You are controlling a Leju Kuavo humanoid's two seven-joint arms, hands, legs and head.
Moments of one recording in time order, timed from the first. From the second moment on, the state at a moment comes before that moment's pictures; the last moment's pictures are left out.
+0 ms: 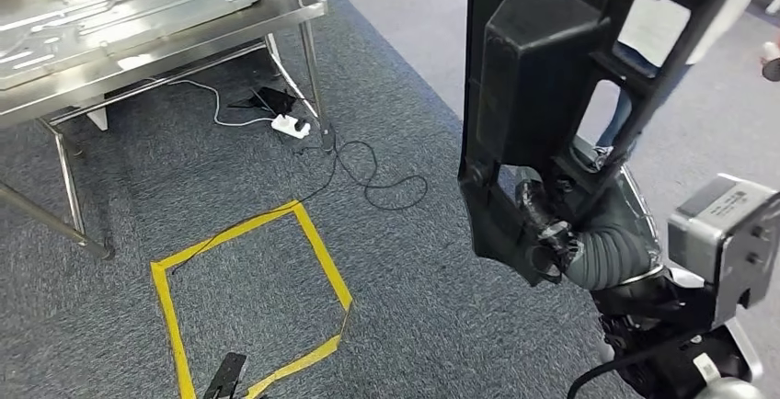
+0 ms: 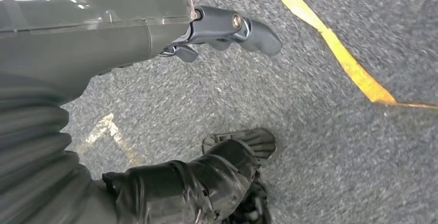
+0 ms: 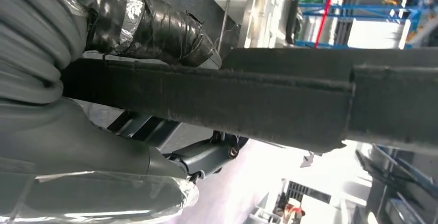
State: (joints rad) left arm -0.08 0.16 -0.76 -0.21 0.78 0.49 -0.34; right arm -0.46 -0.47 0.53 -2.07 -0.10 -0.50 0.25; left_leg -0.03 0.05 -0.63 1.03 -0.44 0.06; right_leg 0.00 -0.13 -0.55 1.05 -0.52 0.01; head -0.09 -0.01
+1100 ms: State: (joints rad) left arm -0.08 0.12 -0.76 -0.21 0.76 0.43 -0.30; right arm -0.41 -0.56 0.48 -2.05 -0.23 -0.47 0.29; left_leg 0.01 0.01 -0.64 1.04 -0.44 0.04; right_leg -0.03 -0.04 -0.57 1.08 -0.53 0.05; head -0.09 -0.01
